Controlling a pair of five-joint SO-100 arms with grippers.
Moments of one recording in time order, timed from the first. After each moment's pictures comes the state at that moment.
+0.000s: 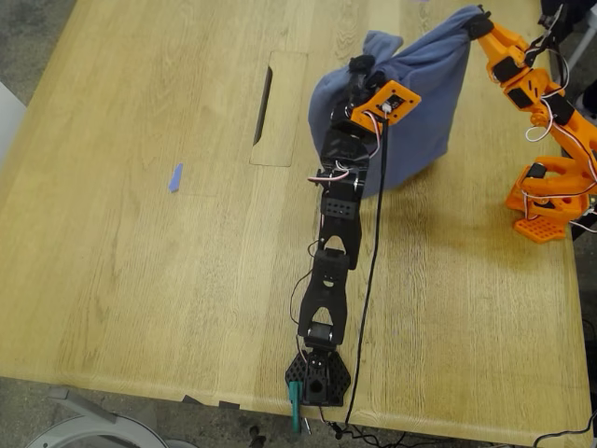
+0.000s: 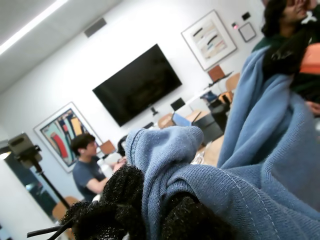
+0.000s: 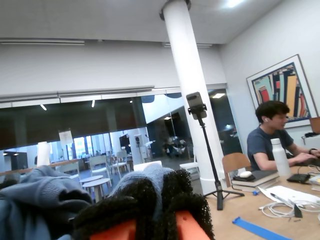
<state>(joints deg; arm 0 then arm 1) 13.5 55.7 -17.1 46.7 -52.7 24.0 150.6 113.4 -8.7 -79.1</state>
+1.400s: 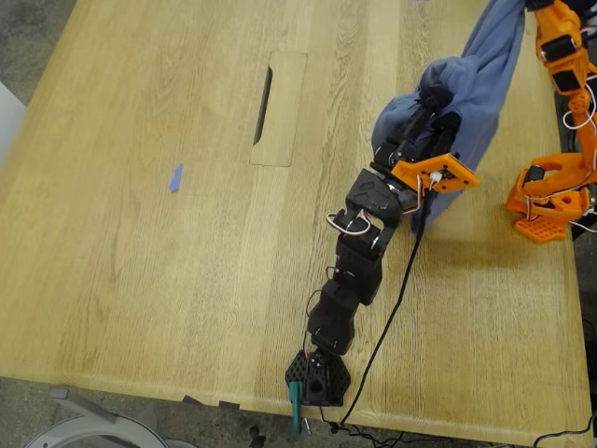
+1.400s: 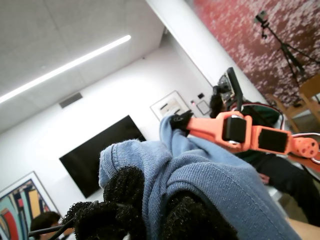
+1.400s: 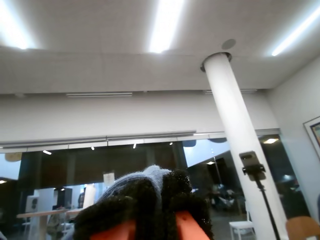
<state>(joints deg) 35.0 87.4 -0.4 51.2 -48.2 14.0 130.6 63.5 6.8 -81.7</state>
